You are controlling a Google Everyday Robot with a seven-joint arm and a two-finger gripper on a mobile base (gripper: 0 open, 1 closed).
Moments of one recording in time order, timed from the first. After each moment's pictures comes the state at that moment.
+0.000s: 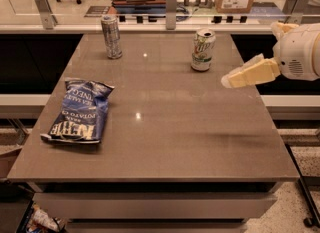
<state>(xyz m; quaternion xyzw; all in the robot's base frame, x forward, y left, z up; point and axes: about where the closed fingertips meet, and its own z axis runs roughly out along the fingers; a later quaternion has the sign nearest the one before) 0.552 -0.200 0.969 -0.38 0.76 0.05 0.52</state>
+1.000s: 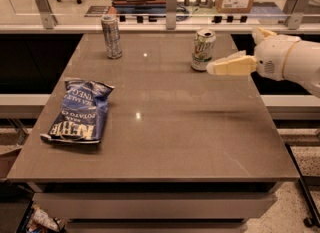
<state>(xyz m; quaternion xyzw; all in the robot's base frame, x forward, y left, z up) 0.618 -0.184 0.946 -0.32 0.71 0.15 0.60</state>
